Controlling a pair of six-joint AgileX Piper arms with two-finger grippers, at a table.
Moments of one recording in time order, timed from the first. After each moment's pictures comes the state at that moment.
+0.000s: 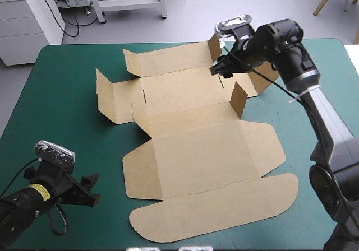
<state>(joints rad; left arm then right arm) -0.33 0.62 -0.69 -0.01 0.94 0.04 0.35 1.81 -2.07 0.05 1.23 -0.10</state>
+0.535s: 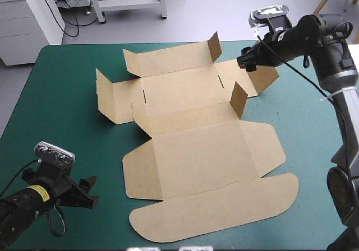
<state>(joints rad) -0.33 0.62 -0.69 0.01 0.97 0.04 0.17 1.73 -2.02 0.17 1.24 -0.18</state>
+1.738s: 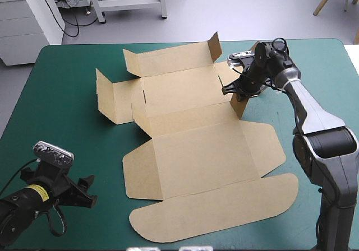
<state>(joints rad) -0.33 0.62 -0.69 0.04 0.97 0.04 0.20 2.09 -1.96 0.14 1.22 -0.15</state>
